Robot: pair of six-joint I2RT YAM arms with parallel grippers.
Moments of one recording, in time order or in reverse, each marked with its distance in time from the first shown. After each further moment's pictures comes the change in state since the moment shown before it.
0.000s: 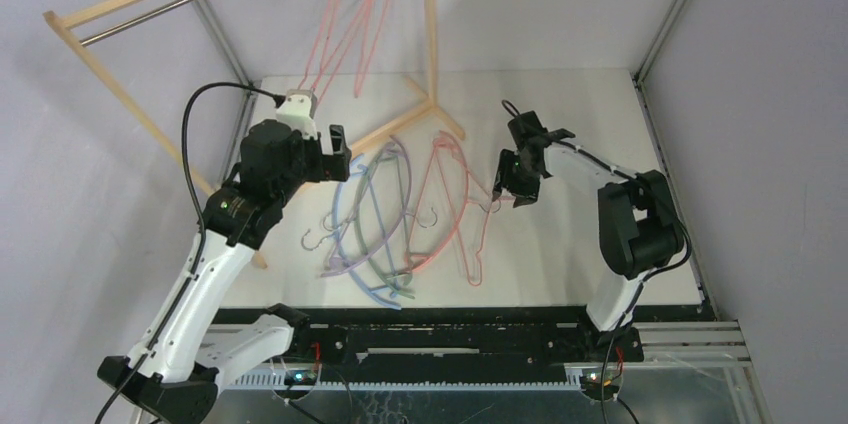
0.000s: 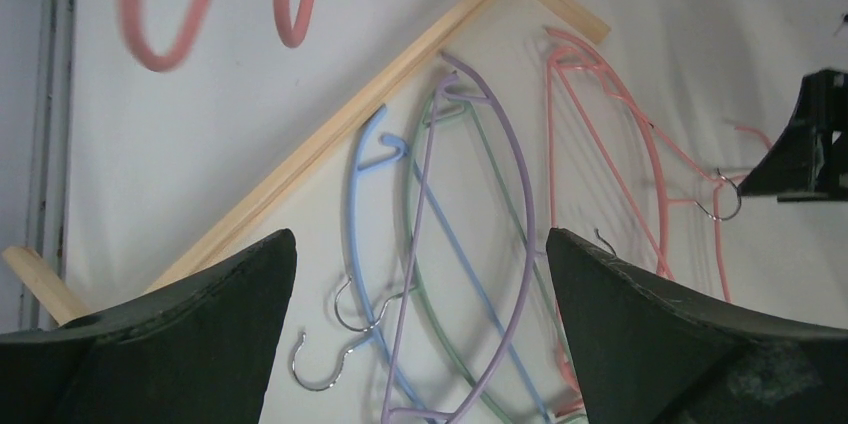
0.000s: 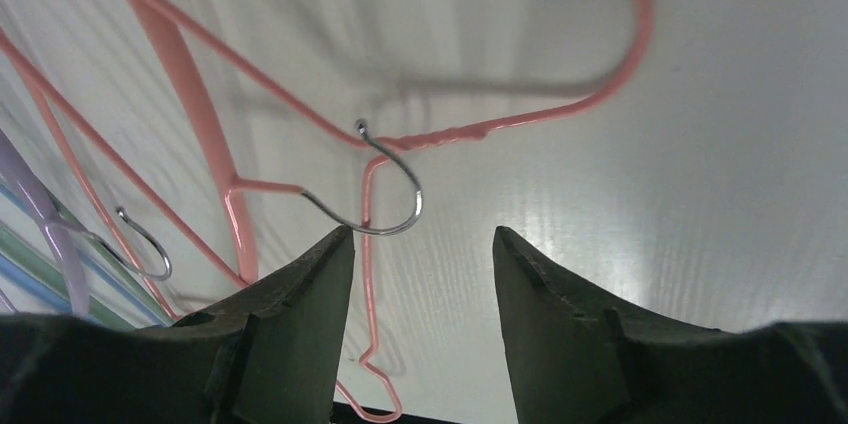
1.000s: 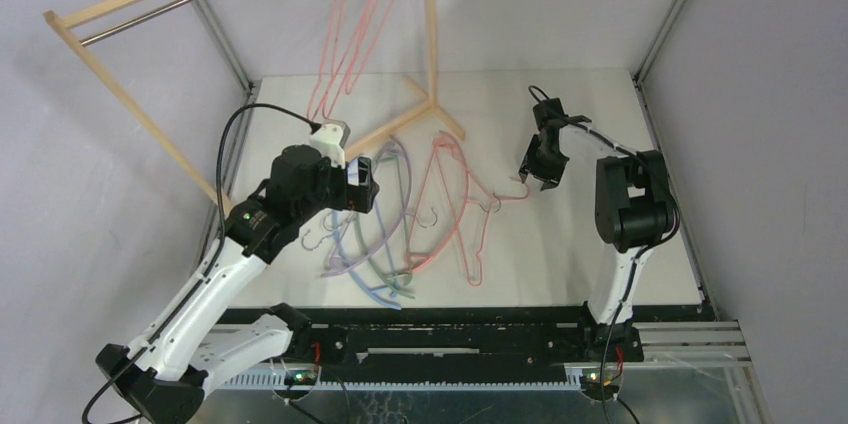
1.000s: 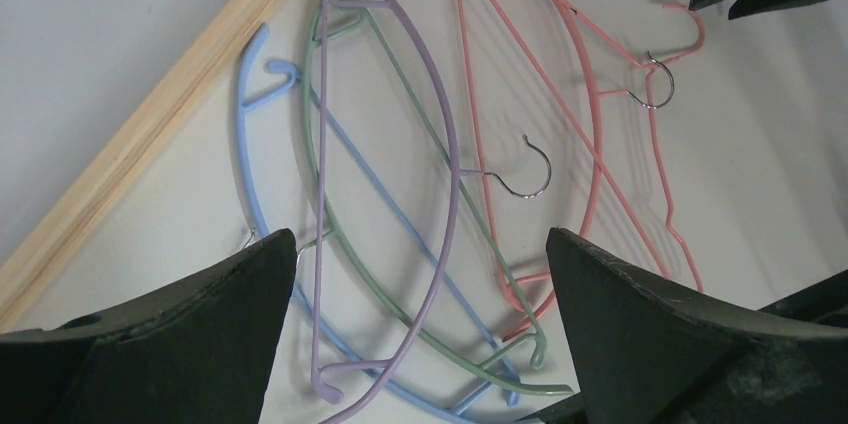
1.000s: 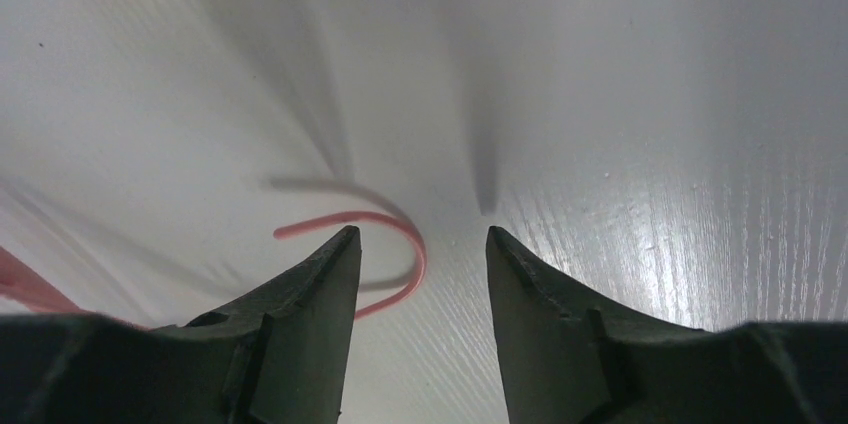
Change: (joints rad) left arm -0.146 -0.049 -0.165 0.005 0.078 -0.065; right arm -0.174 0.159 0.129 0.009 0.175 -0.002
